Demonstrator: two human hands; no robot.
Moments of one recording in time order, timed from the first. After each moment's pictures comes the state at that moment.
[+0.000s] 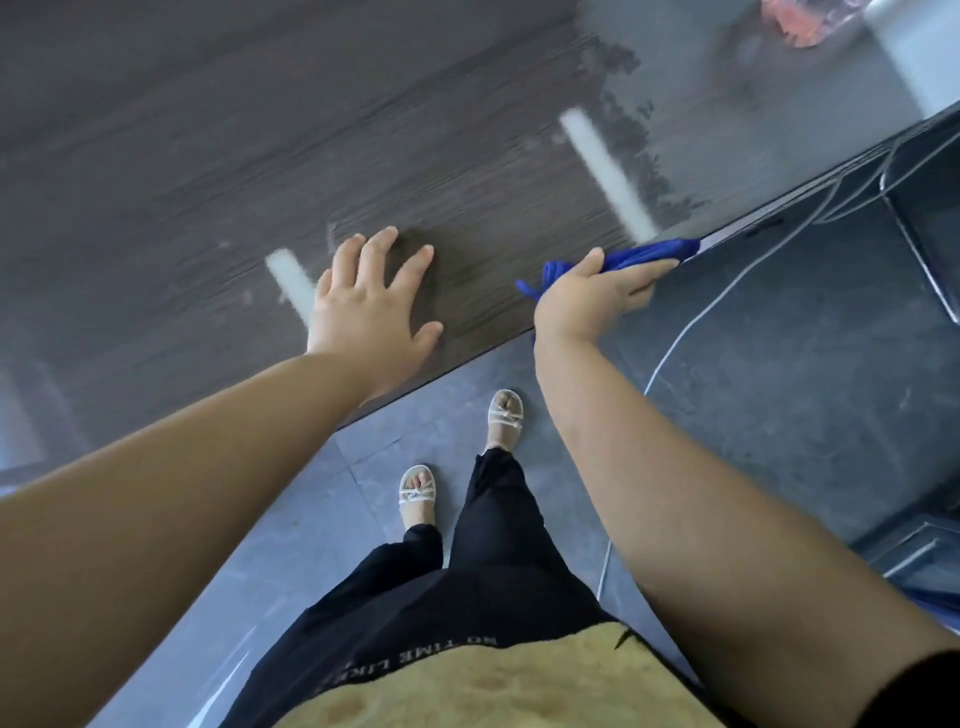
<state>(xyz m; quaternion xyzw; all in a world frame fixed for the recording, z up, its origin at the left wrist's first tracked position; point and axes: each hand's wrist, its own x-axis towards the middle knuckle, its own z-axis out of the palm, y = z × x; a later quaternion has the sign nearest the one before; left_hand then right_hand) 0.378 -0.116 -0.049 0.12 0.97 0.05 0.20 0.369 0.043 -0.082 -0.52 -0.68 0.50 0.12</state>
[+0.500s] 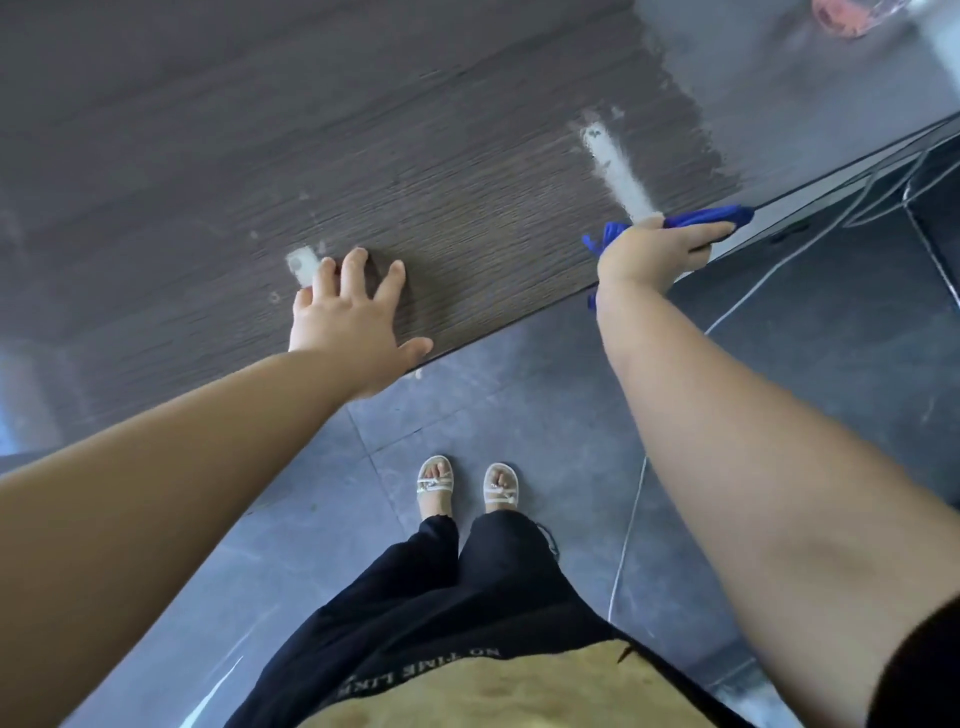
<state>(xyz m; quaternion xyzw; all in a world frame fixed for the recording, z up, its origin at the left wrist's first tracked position) 0.421 -0.184 -0.050 0.06 0.97 -0.02 0.25 0.363 0.044 -0.081 -0.53 -0.67 0.49 0.14</state>
